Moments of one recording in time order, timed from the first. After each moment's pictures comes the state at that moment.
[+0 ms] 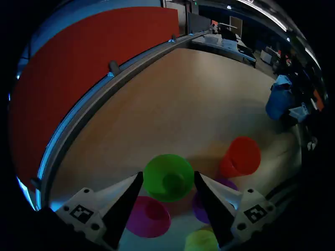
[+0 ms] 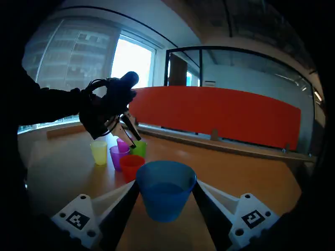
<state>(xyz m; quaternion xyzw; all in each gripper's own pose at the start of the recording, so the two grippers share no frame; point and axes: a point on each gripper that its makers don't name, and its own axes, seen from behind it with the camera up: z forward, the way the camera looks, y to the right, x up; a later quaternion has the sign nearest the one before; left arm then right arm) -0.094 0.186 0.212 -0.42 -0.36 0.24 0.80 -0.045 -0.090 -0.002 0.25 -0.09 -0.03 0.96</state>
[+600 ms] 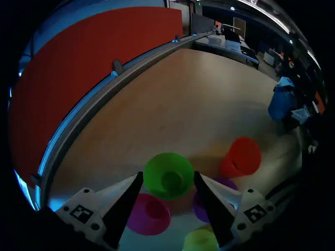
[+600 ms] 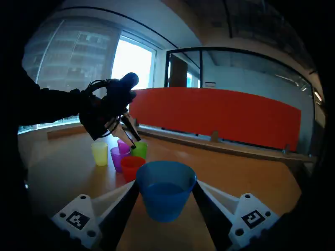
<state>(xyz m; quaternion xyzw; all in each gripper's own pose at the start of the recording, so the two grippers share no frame) -0.092 0.181 0.211 -0.41 -0.36 0.23 0.81 -0.043 -0.090 -0.005 0.25 -0.09 -0.03 0.96</state>
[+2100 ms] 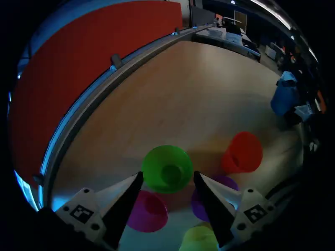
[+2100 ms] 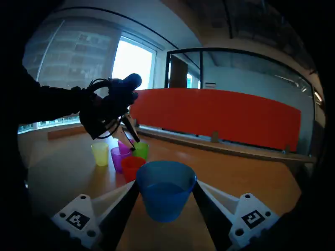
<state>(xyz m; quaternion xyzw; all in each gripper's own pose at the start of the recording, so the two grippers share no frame) -0.097 0.180 0.206 -0.40 -0.38 0.26 0.79 -0.041 -0.092 -0.007 0.25 -0.09 -0.03 0.96</state>
